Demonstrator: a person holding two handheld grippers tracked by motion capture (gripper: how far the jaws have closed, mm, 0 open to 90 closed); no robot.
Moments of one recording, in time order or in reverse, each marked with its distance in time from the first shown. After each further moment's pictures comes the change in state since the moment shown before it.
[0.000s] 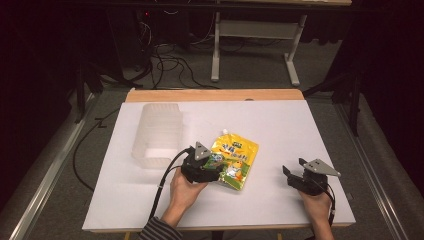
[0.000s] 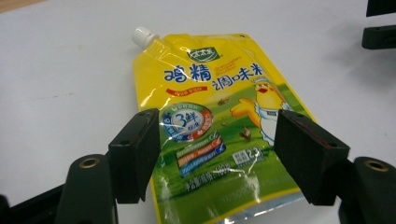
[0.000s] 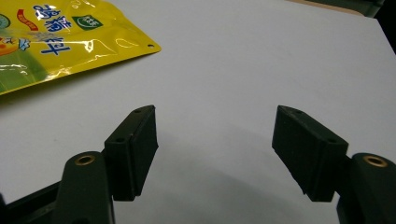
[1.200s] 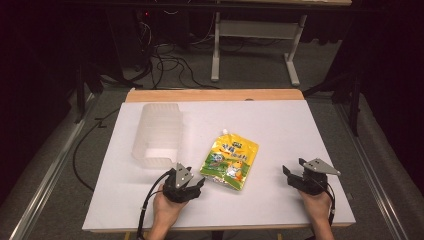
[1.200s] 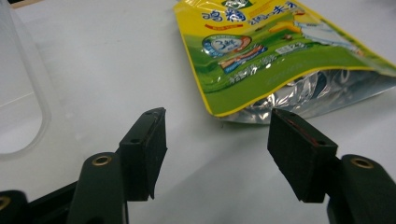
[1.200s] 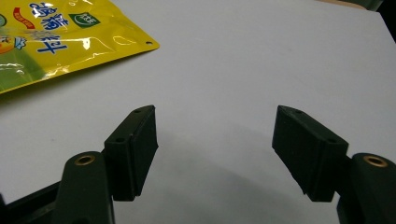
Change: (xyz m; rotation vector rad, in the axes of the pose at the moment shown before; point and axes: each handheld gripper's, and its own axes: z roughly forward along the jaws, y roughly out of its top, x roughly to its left) left arm 0.010 -0.075 -0.027 -0.081 0.100 0.060; right arm -0.001 0.001 0.001 0.016 0.003 0.013
